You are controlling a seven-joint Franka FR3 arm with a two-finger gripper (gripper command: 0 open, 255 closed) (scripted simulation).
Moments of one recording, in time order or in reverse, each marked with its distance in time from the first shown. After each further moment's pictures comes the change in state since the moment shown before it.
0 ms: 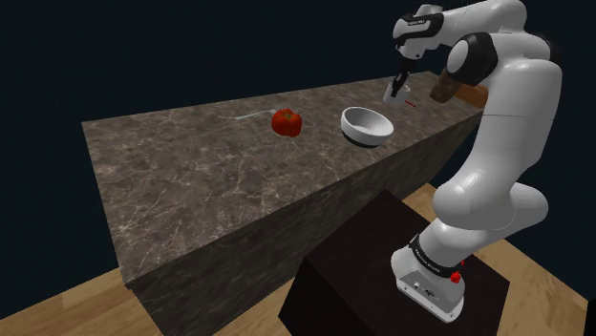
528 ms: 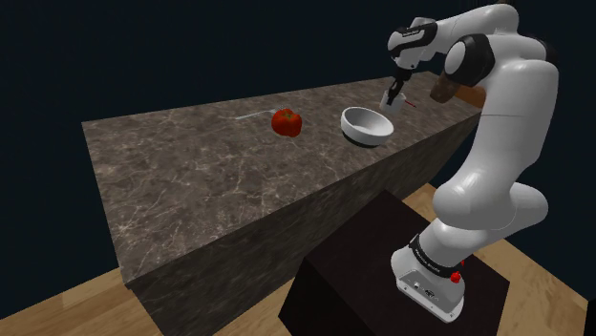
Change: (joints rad) arm 0.003 0.019 0.003 -0.076 0.003 0.094 0.002
